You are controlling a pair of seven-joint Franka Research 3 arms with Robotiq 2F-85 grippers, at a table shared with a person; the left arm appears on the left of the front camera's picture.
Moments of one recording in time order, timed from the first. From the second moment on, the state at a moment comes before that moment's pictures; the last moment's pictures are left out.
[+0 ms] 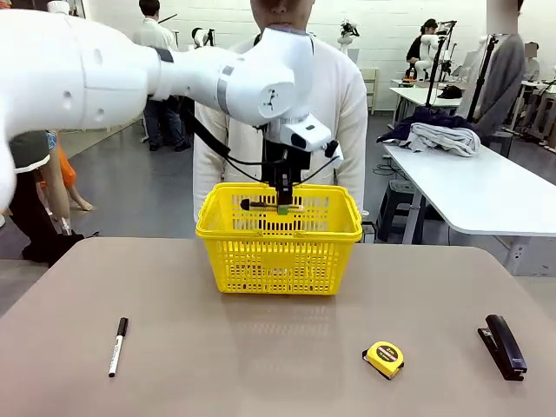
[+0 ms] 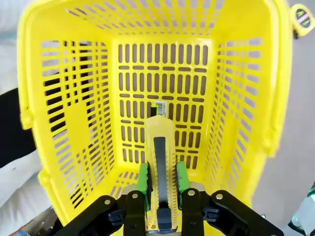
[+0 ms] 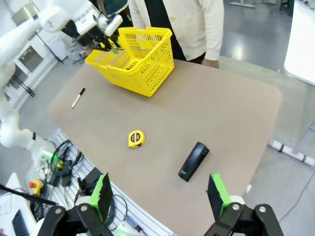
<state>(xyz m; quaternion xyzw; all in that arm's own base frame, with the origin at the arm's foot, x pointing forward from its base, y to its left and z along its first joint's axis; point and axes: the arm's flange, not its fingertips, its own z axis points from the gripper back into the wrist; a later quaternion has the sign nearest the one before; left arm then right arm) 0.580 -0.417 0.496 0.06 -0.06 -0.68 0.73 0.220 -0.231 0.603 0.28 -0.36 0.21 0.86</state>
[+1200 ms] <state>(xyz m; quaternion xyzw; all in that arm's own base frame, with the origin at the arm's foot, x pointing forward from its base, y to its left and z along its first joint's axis) 0.641 -0.409 0.408 0.04 -0.04 -0.66 0.75 0.220 -0.231 0.603 0.28 -0.36 0.21 0.86</state>
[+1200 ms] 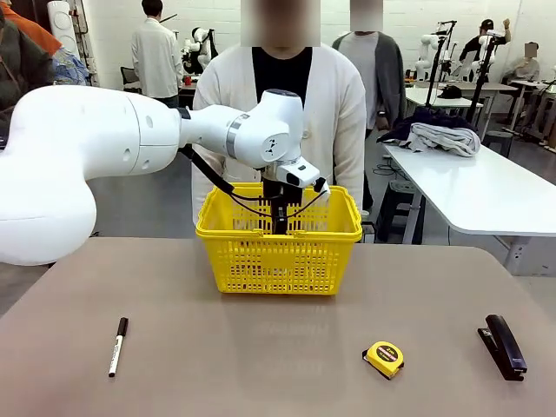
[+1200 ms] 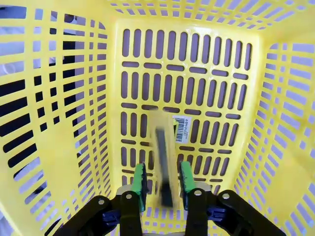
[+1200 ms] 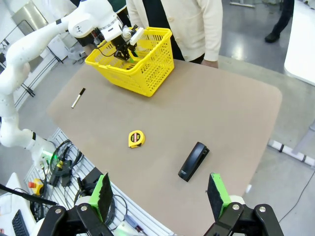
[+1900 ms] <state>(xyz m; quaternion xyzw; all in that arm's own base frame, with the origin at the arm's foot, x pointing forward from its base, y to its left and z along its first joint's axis) 0.642 -0.409 0.417 0.03 -0.03 -0.66 0.75 0.220 -0.231 0.603 0.28 -0.36 0.21 0.86</state>
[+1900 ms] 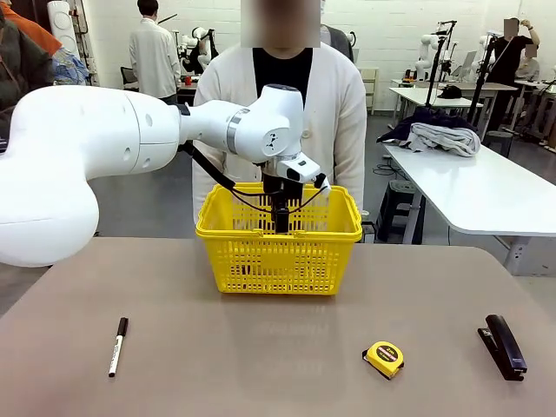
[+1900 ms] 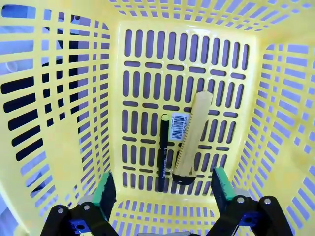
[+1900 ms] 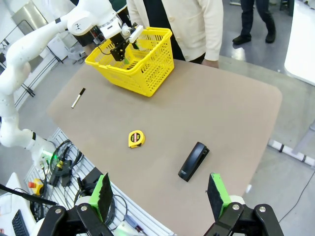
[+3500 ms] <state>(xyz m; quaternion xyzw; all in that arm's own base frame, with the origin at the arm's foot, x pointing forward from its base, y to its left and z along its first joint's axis) 0.361 -0.242 0.555 0.02 -0.16 -0.57 0.80 0.221 -0.232 0.602 0.28 -0.36 0.21 0.86</state>
